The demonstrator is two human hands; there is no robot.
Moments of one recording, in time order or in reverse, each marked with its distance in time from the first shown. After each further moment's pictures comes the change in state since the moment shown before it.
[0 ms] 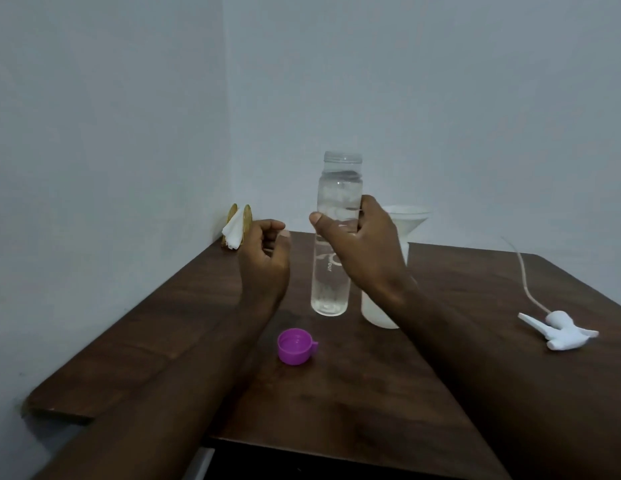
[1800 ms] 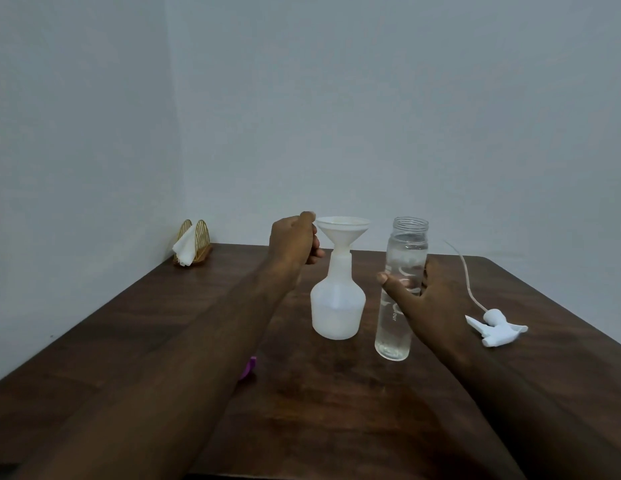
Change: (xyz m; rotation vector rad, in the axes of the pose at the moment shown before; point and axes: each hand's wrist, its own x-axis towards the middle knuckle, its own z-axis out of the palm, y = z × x) left_hand 0.011 0.065 0.119 -0.103 -0.287 -0.606; right_hand -0.034 0.093 -0.143 -0.140 0.156 0.145
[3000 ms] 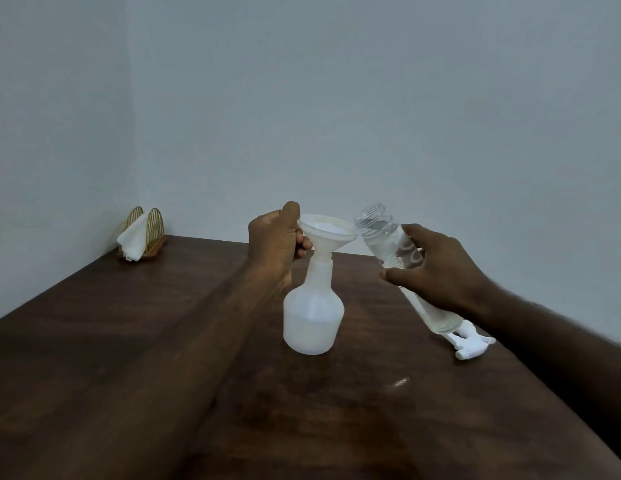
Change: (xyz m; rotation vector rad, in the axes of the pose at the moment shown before) left_hand 0.011 -0.005 0.016 -0.388 -0.021 0.003; right_hand 0.062 -0.033 -0.038 -0.638 -0.173 -0.165
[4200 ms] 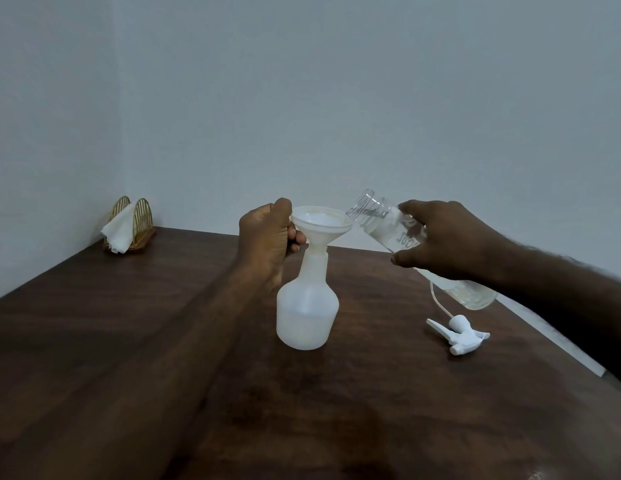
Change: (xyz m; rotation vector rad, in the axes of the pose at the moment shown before) left_hand 0.000 -0.007 -0.007 -0.021 -0.043 0.031; right_hand 0.016 -0.028 -0.033 -0.356 -0.074 -0.078
